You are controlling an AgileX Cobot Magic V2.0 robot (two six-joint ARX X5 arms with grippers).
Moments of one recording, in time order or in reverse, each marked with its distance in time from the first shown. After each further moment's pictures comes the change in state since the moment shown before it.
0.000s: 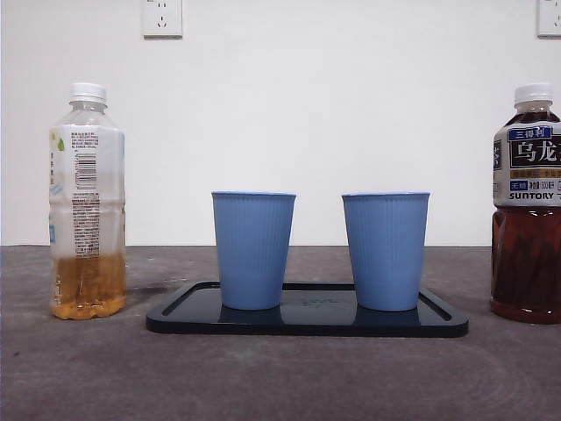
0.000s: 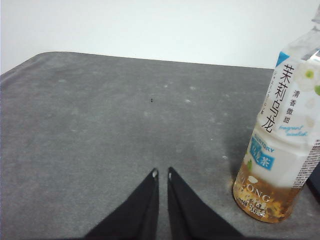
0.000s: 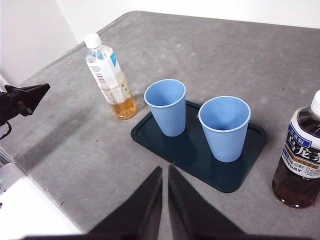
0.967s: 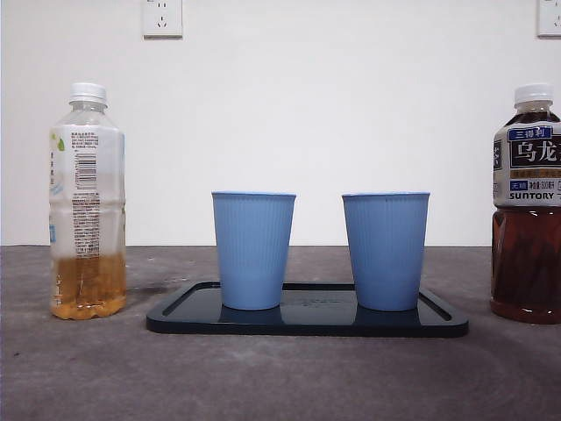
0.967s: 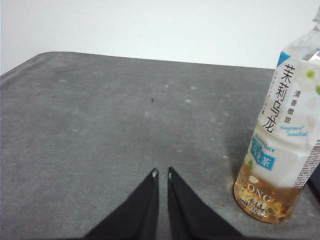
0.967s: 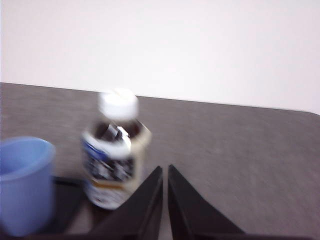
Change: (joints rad) left arm 0.000 0.000 0.000 -0.001 -0.002 0.000; right arm -0.377 -0.331 -0.740 0.785 0.258 -0.130
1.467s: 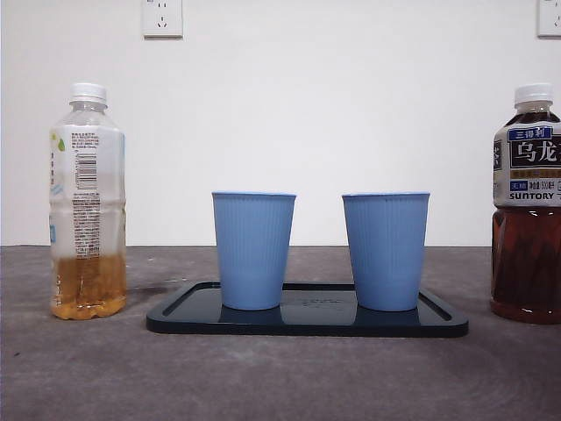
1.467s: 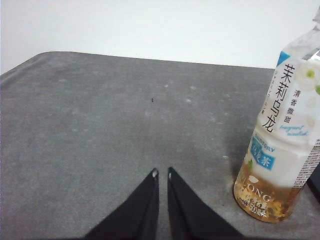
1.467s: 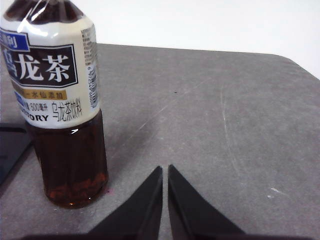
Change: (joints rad) left arm 0.000 0.000 0.000 0.000 0.000 0.000; right arm -0.011 -0.102 -0.204 -0.023 0.137 0.007
